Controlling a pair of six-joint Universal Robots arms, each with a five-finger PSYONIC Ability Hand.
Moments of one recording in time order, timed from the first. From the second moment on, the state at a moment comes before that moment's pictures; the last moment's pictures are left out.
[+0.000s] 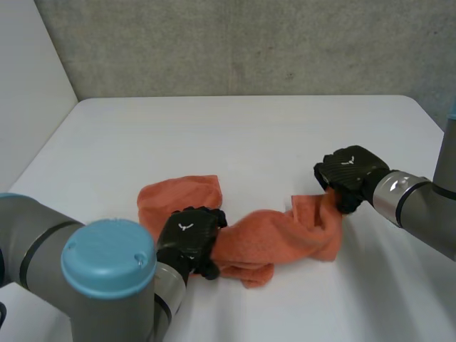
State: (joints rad) left arm 3.92 -1.96 -1.73 3.30 -1.78 2.99; right arm 1.85 -1.20 1.48 0.20 1.29 2.51; left_hand 0.57 0.57 0.57 0.57 0.39; right_hand 0.69 0.84 0.84 0.86 0.67
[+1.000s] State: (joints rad) left arm 4.28 -2.06 -1.52 2.90 -1.14 3.51; right arm 1.96 -1.10 1.35 0.44 1.23 2.75; left_hand 0.84 0.82 0.81 0.82 0.65; right_hand 0.75 0.85 0.84 0.84 0.65
